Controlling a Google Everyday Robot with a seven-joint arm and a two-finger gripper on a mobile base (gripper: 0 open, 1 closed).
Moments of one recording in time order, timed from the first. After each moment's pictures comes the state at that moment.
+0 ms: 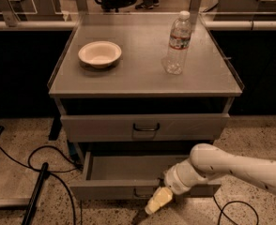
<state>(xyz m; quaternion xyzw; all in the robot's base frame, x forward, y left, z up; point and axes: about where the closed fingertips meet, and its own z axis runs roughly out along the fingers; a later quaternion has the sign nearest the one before) 0.446 -0.070 0.460 -0.45 0.83 0.30 0.14</state>
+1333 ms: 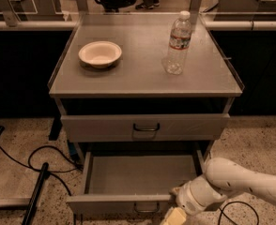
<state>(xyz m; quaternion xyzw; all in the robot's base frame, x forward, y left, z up) 0.366 -0.104 0.467 -0.44 0.83 0.32 0.09</state>
